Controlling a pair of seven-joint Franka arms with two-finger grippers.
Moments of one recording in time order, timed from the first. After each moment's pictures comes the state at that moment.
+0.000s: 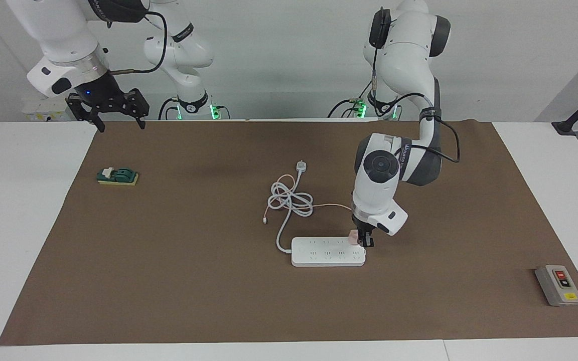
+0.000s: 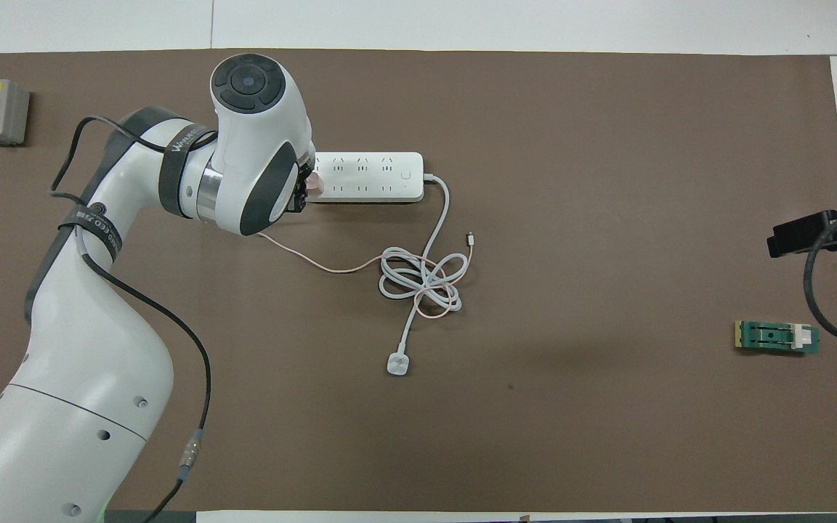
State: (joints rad) left arm -0.46 0.60 0.04 -1.42 0.05 1.99 -1.93; right arm -0.10 -0.05 0.07 -1.61 0.00 1.50 -0.10
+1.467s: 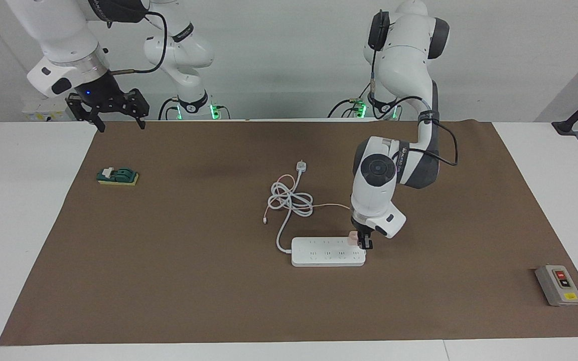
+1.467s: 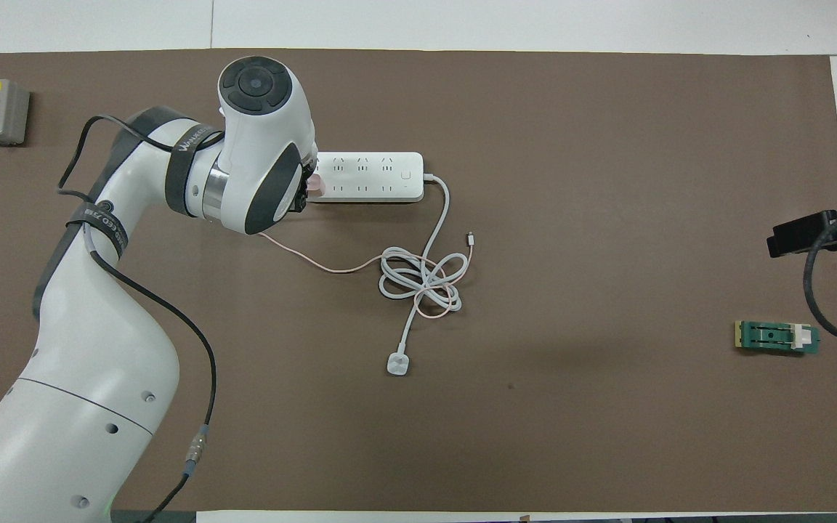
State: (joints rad) left arm -0.46 0.61 0.05 -1.40 0.05 1.99 -1.91; right arm -0.10 -0.05 0.07 -1.61 0.00 1.50 -0.10
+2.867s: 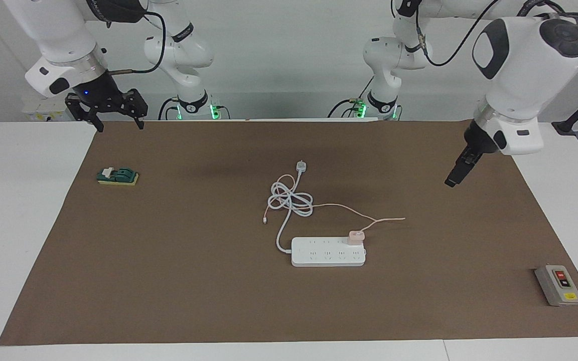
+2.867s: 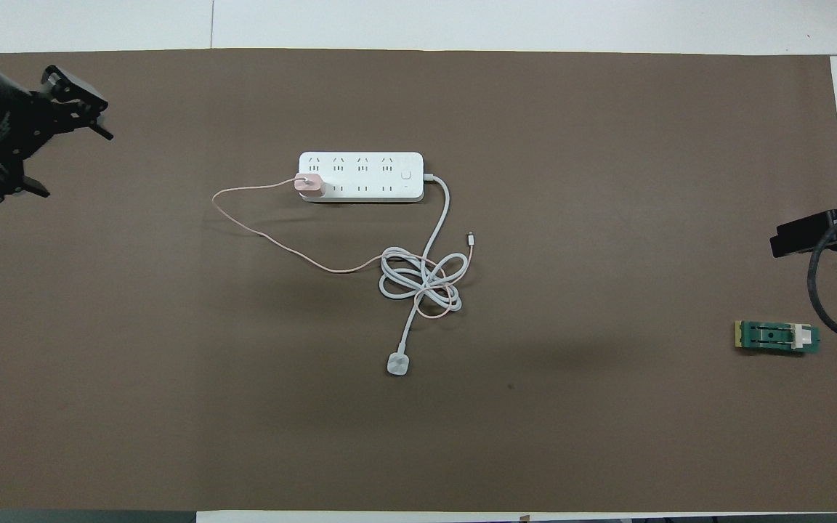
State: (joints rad) left arm -0.16 0.24 0.07 -1.29 -0.01 1.51 -0.72; right arm -0.10 -0.05 0.07 -1.61 0.00 1.50 -0.10
